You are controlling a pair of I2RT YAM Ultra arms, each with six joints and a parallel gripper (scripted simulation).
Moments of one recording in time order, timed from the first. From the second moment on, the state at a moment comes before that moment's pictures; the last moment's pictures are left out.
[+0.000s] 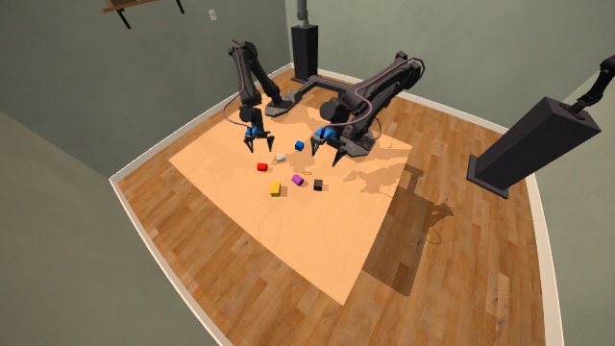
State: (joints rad) left arm -0.41 1.02 0.70 -0.54 -0.41 -0.10; right arm 0.64 1.91 1.14 -0.24 0.21 -0.01
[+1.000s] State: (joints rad) left arm -0.50 1.45 0.64 -0.06 -0.33 0.01; right arm 0.64 1.91 1.14 -0.24 0.21 -0.01
